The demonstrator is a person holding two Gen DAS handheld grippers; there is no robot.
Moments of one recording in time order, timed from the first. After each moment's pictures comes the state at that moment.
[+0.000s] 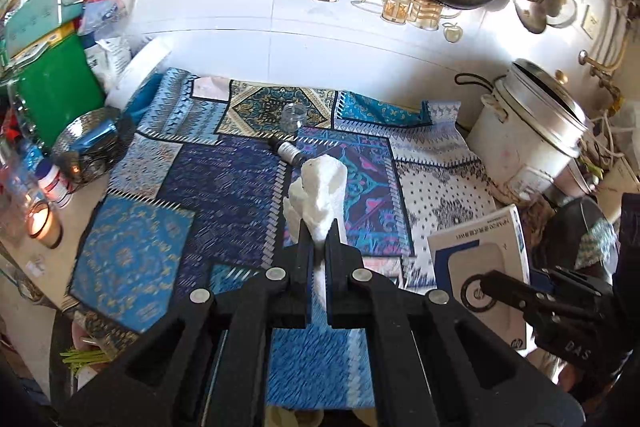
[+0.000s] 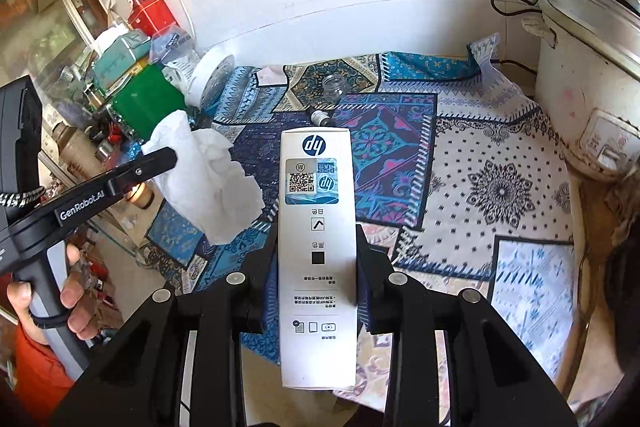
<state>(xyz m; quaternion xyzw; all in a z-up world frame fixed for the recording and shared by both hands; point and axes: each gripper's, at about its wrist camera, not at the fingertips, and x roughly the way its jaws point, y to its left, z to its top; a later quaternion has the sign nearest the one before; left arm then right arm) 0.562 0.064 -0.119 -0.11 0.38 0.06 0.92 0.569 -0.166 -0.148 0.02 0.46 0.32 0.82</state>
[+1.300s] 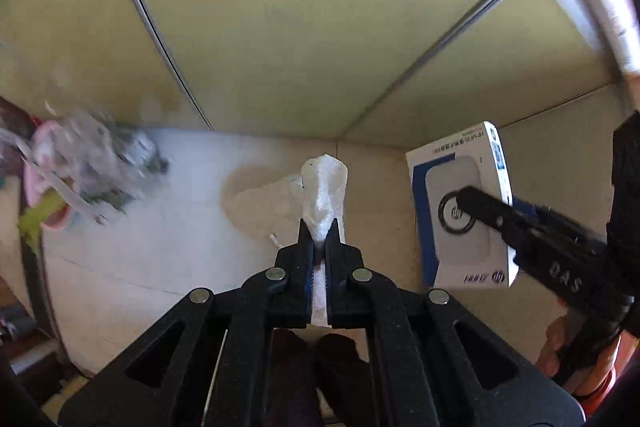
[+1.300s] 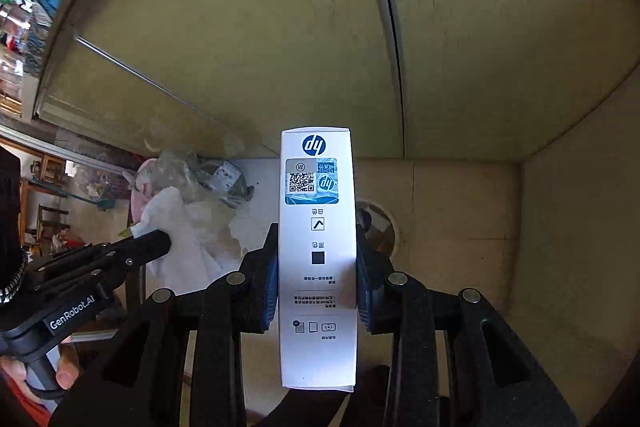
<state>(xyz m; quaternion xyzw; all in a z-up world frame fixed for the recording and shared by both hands) 0.342 0.038 -0.541 -0.16 0.63 0.01 0.76 0.339 -0.180 -0.515 0.06 0.65 0.20 0.73</state>
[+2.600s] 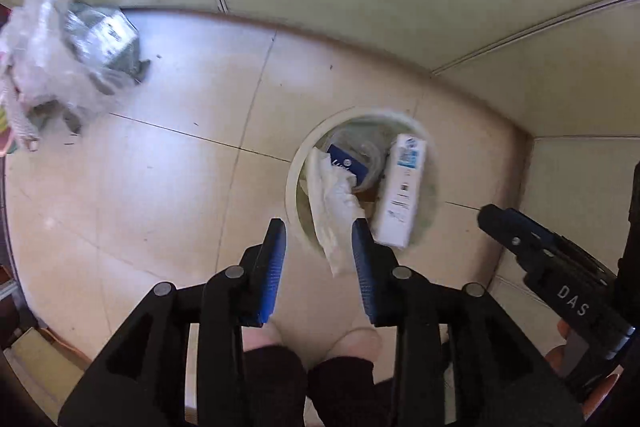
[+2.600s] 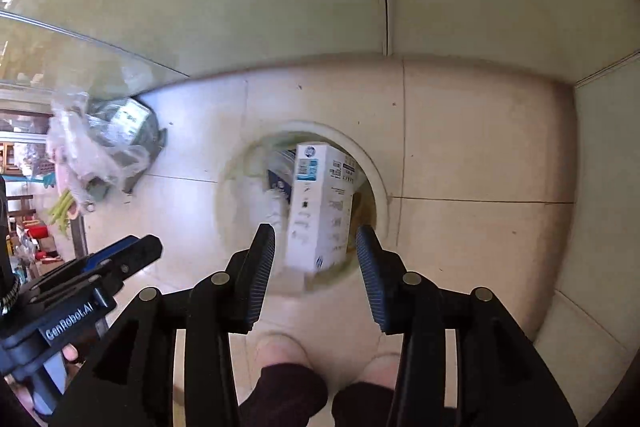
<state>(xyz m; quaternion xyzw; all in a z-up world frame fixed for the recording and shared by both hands) 0.345 0.061 -0.794 -0.21 0.69 0.09 0.69 0.346 -0.165 -0.767 0.01 0.73 0.16 0.67</state>
